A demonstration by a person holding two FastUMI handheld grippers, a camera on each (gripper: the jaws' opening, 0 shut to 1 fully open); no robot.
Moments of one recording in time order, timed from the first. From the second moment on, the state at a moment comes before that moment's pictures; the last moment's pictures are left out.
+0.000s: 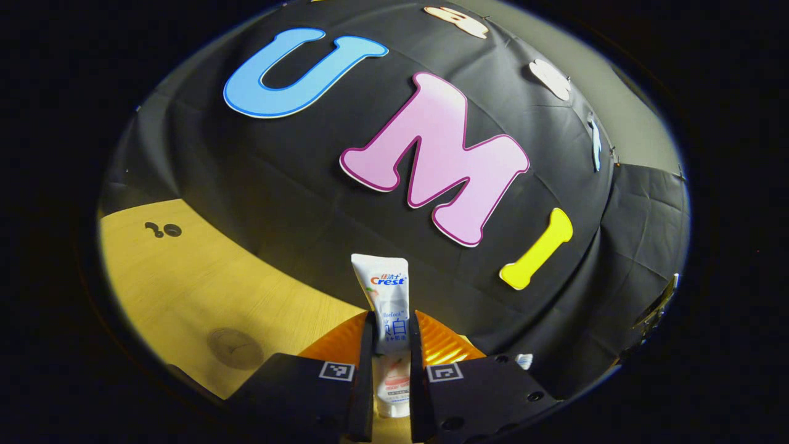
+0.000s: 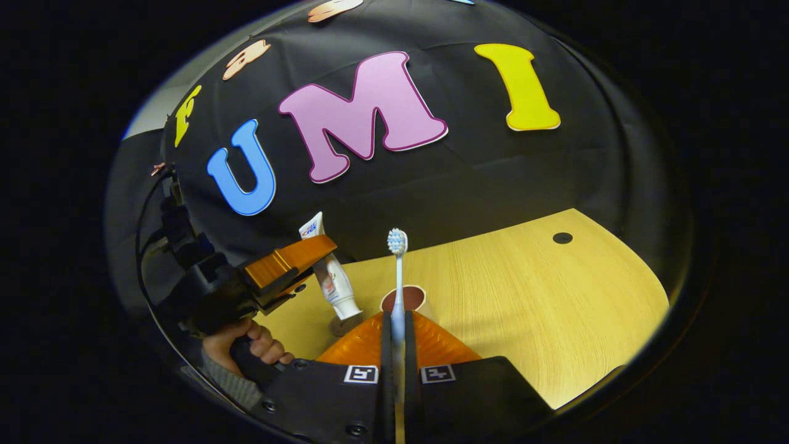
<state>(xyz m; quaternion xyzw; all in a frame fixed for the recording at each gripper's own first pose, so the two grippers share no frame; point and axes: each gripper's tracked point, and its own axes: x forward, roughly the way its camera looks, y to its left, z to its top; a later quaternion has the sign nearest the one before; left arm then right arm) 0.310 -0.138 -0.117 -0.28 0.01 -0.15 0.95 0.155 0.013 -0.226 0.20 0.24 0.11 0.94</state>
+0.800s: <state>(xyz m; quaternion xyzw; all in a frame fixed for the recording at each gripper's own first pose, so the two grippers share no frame) 0.370 -0.182 -0.202 -0.19 0.00 -0.14 0.97 0.251 -0.013 -0.238 0.28 0.17 0.10 0.94</state>
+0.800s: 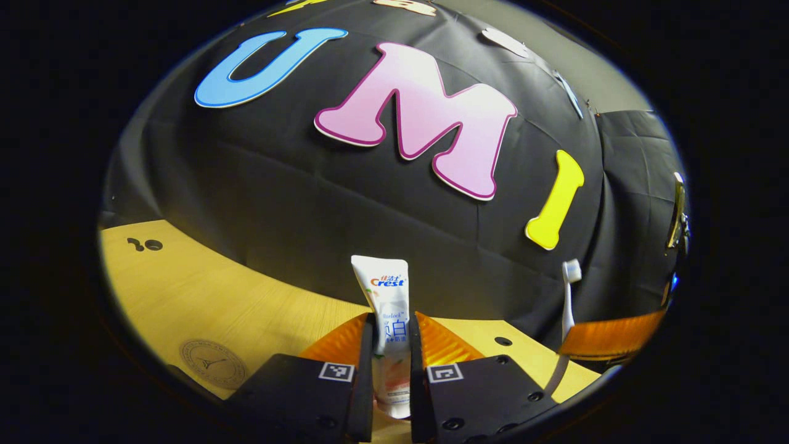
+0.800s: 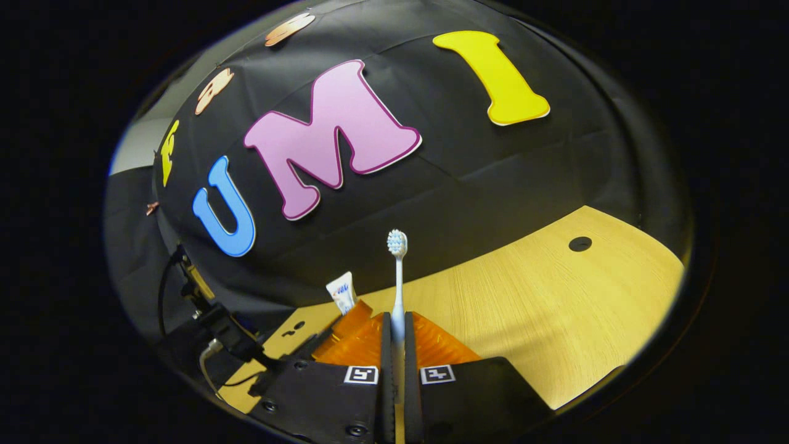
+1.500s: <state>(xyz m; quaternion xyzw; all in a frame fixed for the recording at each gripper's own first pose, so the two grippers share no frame) 0.345 -0.179 -0.235 -0.24 0.03 -0.16 0.96 0.311 0.020 -0.261 0.27 0.15 0.13 0.94</state>
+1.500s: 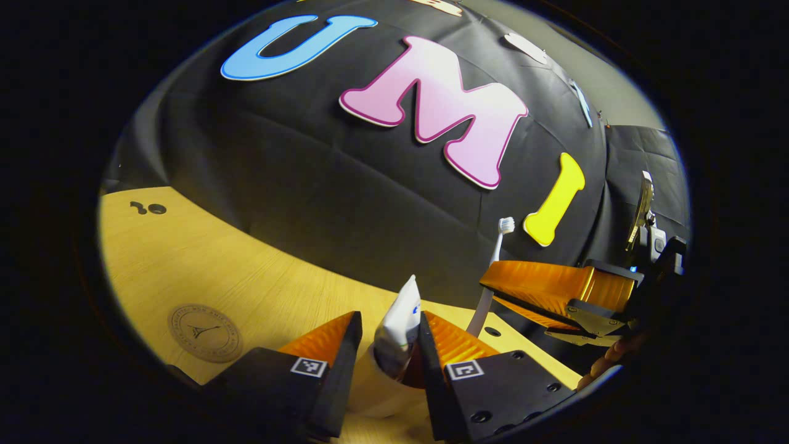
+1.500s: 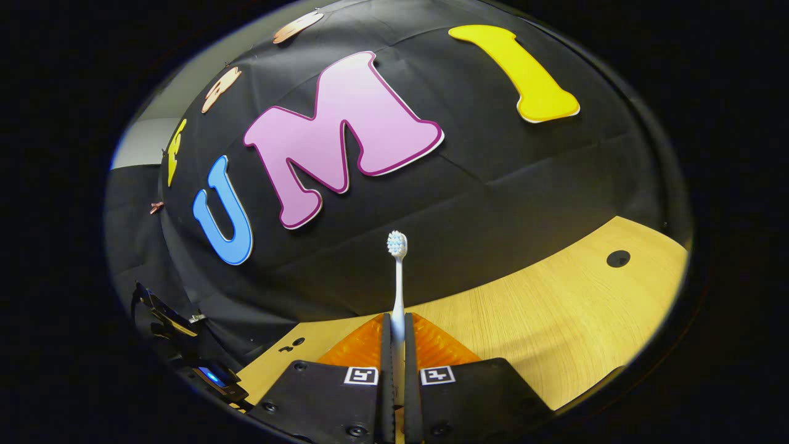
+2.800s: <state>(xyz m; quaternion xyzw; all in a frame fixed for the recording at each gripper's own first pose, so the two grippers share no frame) 0.264 -0.128 -0.244 -0.27 0.06 -0.12 0.95 0.263 0.046 -0.316 0.20 0.22 0.17 0.94</state>
